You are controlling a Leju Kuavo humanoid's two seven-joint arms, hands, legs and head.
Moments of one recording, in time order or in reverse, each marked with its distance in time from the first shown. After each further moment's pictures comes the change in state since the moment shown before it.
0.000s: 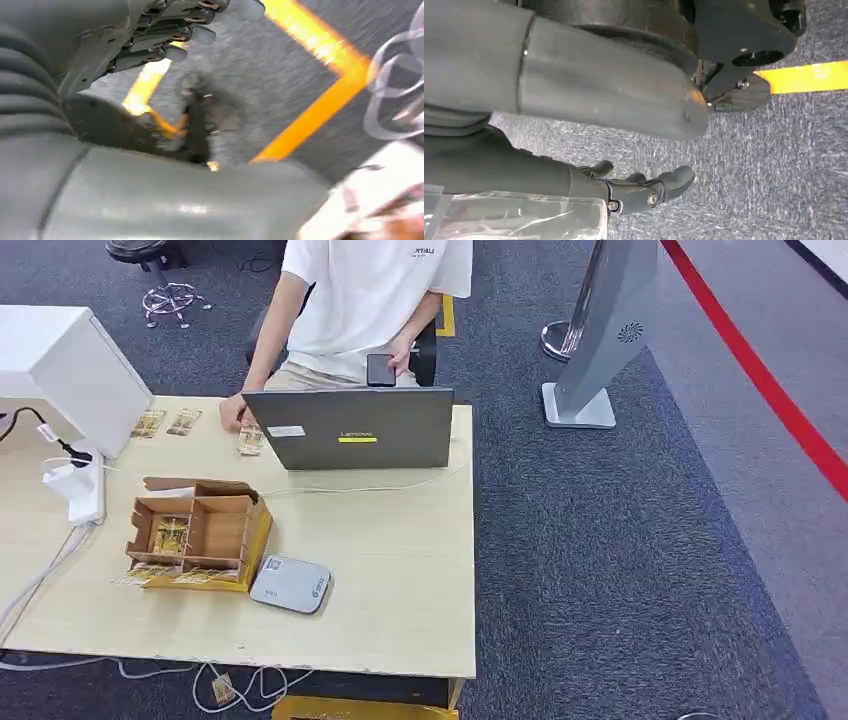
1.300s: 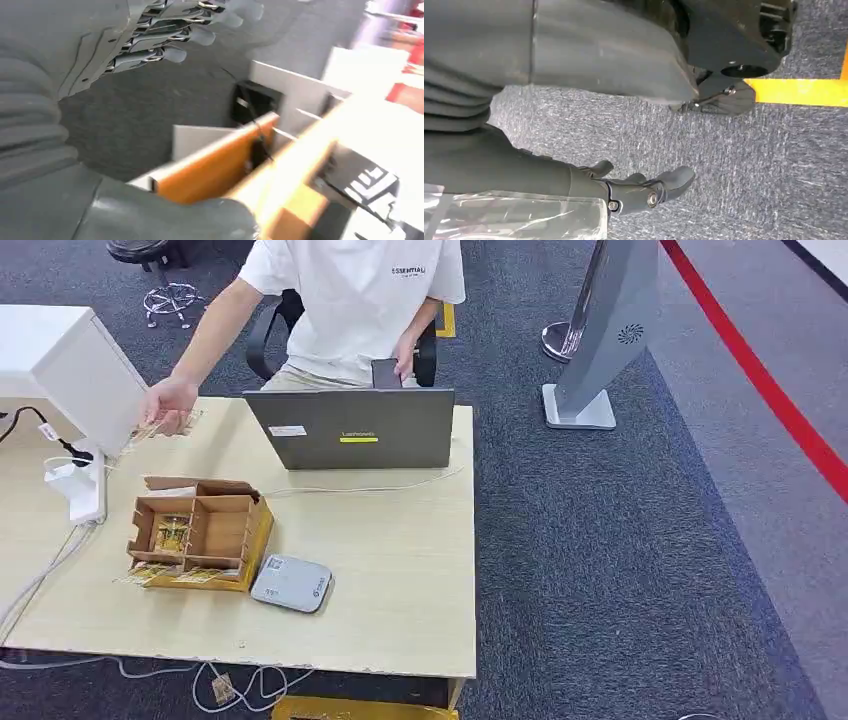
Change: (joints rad) left arm 0.088 0.532 0.108 -0.454 0.919 -0.331 -0.078; right arm -0.004 -0.026 -0.003 0.008 0.106 0.047 -0.062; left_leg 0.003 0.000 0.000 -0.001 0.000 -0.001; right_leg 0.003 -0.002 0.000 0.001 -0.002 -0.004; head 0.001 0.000
